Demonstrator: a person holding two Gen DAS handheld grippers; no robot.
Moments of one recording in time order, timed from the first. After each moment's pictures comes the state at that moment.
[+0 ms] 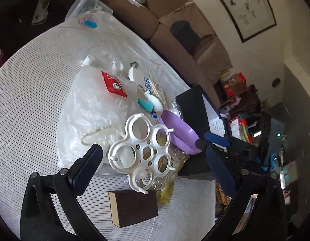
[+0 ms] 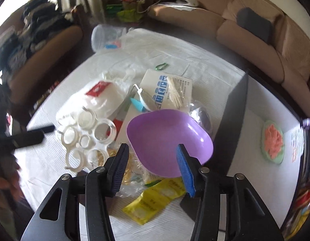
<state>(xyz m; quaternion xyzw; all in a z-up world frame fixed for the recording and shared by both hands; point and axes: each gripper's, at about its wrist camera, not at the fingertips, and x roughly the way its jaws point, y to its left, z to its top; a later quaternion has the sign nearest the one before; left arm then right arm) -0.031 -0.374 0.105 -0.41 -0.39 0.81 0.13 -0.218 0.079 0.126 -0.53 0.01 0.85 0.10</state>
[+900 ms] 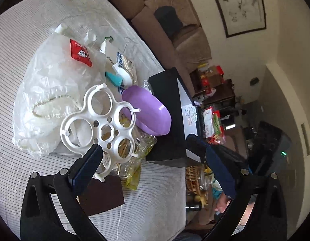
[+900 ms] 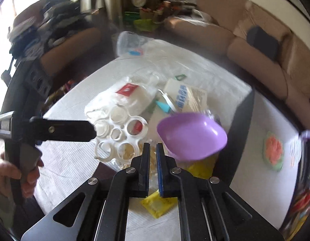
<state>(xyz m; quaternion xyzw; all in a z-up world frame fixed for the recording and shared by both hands) -0.039 -0.342 0.086 -0.43 -0.45 0.75 0.23 -0.176 0.041 0.148 -0.49 0.03 0.87 0.07</state>
